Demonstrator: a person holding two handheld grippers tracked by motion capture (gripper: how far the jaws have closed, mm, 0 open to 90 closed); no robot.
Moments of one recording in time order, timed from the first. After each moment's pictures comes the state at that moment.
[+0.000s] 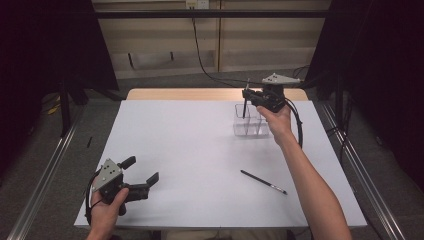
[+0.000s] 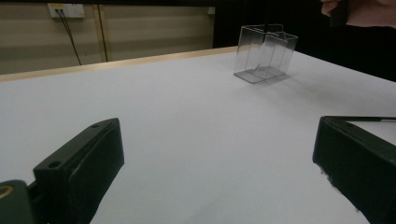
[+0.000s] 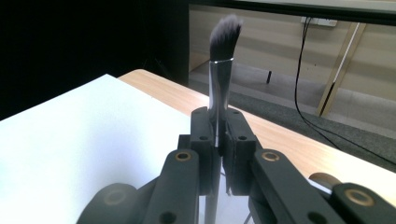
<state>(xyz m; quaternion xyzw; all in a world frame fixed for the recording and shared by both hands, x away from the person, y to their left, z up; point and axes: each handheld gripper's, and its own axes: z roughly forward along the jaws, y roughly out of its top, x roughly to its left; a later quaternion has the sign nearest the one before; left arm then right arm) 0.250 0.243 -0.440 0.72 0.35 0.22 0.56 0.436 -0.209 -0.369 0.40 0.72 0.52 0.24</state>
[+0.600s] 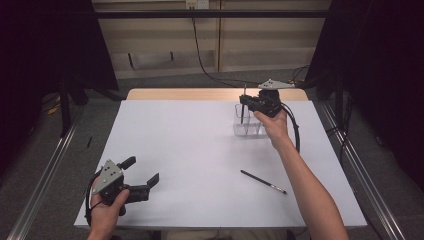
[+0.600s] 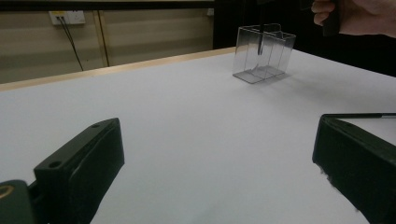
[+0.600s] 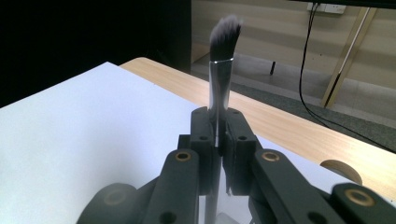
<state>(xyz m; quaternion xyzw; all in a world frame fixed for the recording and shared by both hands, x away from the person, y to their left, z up) 0.247 0.242 -0.438 0.72 0.35 0.23 0.56 0.435 -0.203 -0.387 0.41 0.72 0.51 0.23</state>
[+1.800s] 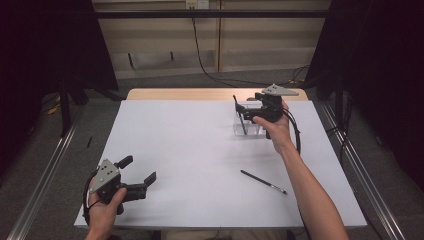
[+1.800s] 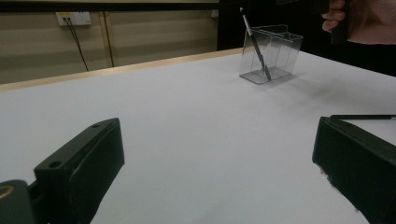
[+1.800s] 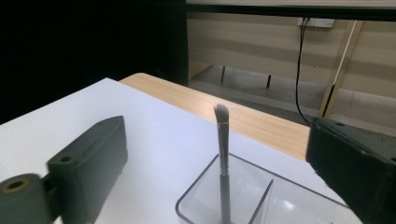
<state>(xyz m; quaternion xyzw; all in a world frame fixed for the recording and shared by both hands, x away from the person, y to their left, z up) 0.252 0.251 -0.441 0.71 0.35 0.23 0.56 0.425 -0.207 -0.397 0.41 0.69 0.54 0.24</state>
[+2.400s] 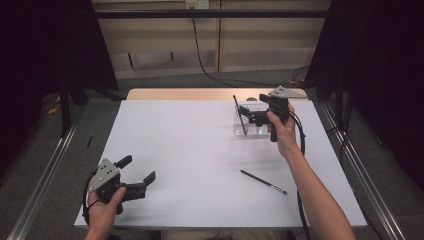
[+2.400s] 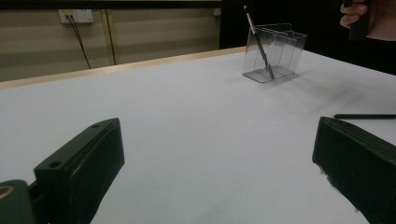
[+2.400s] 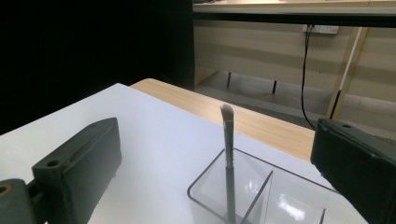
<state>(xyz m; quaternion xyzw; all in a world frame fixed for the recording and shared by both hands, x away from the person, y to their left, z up) 0.253 0.251 -0.442 0.72 0.36 0.23 0.55 0.407 -0.218 -0.390 0.40 0.69 0.55 0.24</state>
